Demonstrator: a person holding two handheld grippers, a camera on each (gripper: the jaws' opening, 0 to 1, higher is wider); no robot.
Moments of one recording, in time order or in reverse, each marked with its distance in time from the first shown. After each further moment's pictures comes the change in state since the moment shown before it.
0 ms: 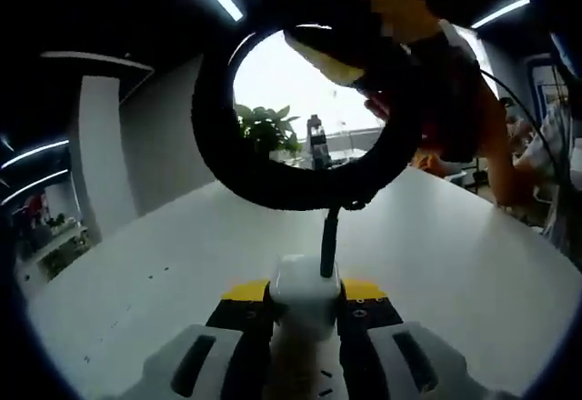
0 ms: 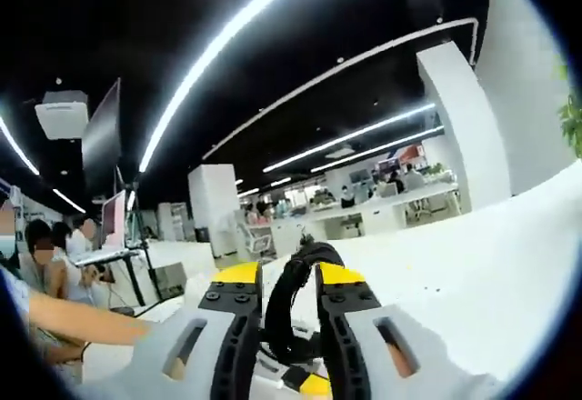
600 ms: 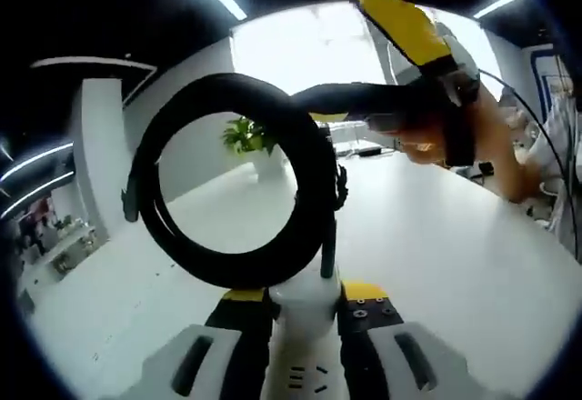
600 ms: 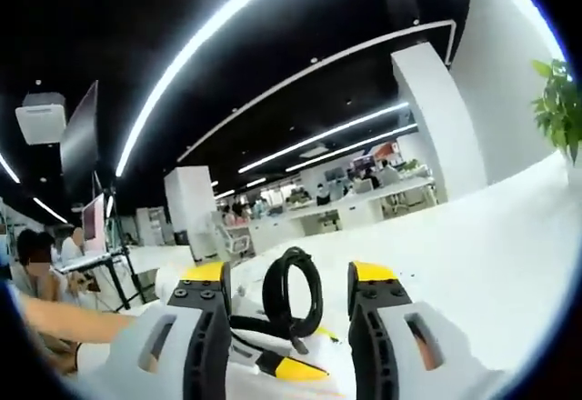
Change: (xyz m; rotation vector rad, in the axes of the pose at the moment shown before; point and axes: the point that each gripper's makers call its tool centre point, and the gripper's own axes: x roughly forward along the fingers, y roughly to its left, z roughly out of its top) left arm -0.002 -0.002 -0.003 0.012 0.045 0.048; right arm -0.022 -0.028 -0.019 0.079 0.022 -0.078
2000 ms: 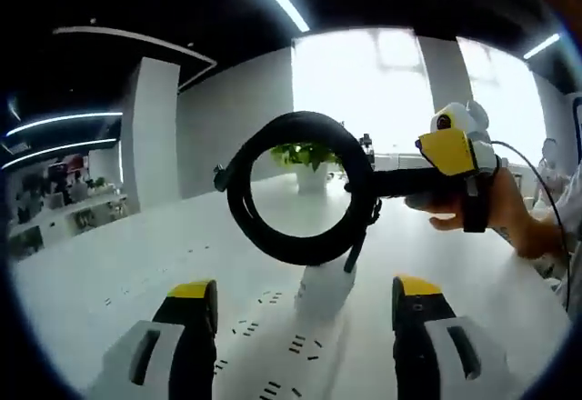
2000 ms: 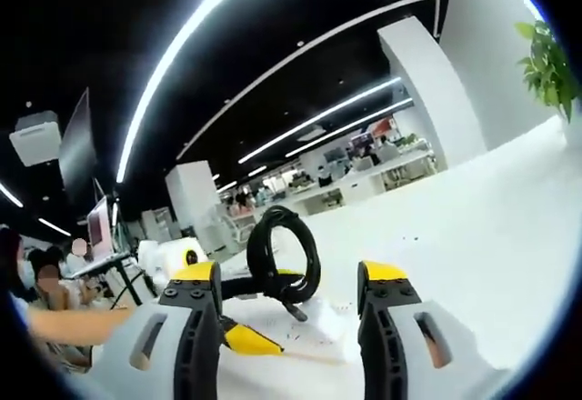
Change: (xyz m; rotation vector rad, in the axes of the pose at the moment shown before) left arm -0.049 0.016 0.003 -0.208 -0.130 0.200; right arm -0.009 -0.001 -0.041 0.065 0.092 0.014
